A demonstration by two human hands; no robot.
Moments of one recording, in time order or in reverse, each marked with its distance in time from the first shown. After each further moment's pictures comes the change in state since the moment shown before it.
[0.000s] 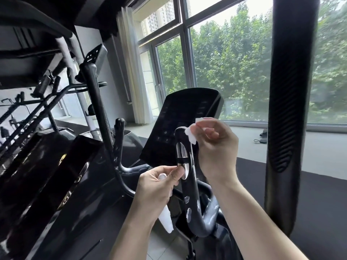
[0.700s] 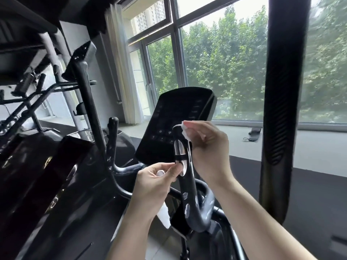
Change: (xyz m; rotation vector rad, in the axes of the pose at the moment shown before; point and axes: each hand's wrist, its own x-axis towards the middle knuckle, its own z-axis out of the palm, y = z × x) left_hand -0.005 0.007 -0.002 0.048 -0.026 0.057; right_hand -0.008 0.001 -0.001 -0.215 -0.125 -0.173
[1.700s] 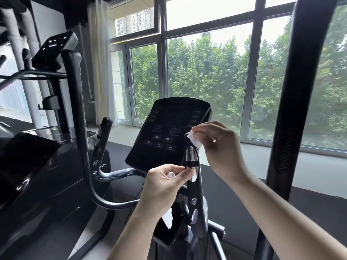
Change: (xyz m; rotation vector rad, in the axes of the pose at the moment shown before) left_hand 0.006 0.014 -0.020 -0.116 -0.238 0.016; right_hand 0.023 -0.015 -0.003 -0.458 -0.157 -0.213
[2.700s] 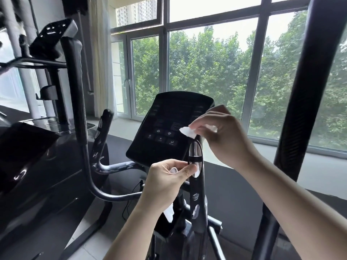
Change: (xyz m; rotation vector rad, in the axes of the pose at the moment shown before) left_hand 0.007 -0.012 -0.003 -0.045 0.014 0.039; right_hand 0.021 -0.016 -0.014 -0.183 -0.198 -0.179
